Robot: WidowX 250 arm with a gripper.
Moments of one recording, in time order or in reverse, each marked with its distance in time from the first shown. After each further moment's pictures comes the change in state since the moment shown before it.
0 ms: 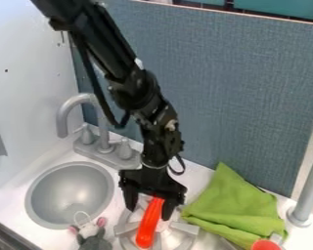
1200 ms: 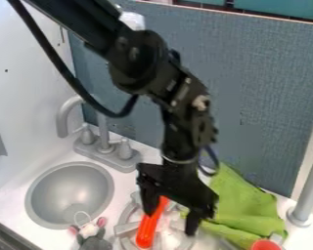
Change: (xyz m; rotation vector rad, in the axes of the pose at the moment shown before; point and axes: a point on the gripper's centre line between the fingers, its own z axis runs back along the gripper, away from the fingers) arm -0.055 -0.035 0.080 -0.060 0.001 -0.185
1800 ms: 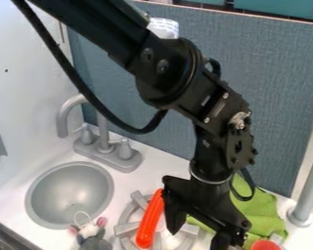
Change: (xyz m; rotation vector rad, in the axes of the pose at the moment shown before) arm -0.022 -0.051 0.009 -0.012 -0.002 -0.189
